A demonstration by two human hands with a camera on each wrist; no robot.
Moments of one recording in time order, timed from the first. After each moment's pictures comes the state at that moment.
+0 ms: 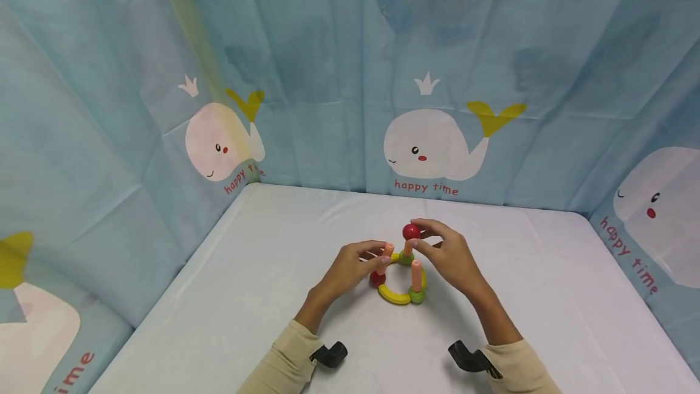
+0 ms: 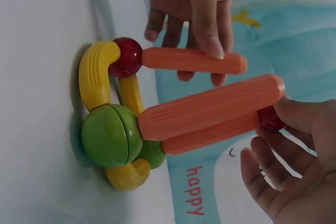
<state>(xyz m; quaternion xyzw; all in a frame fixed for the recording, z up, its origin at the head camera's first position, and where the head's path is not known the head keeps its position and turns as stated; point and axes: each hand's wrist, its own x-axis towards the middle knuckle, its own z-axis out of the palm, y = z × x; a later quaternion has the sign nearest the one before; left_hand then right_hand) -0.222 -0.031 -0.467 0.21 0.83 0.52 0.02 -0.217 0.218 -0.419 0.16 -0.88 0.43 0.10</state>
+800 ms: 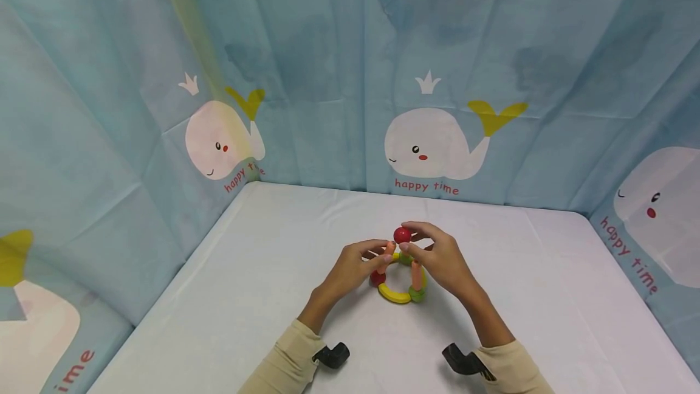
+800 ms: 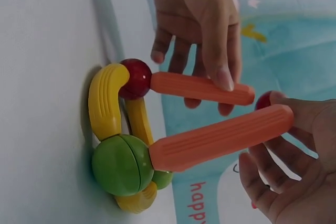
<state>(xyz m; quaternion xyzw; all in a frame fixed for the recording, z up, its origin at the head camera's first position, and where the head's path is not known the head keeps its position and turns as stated) -0.221 -0.027 -0.468 0.21 0.82 0.53 0.02 -0.212 0.203 -0.421 0.18 -0.87 0.45 0.07</state>
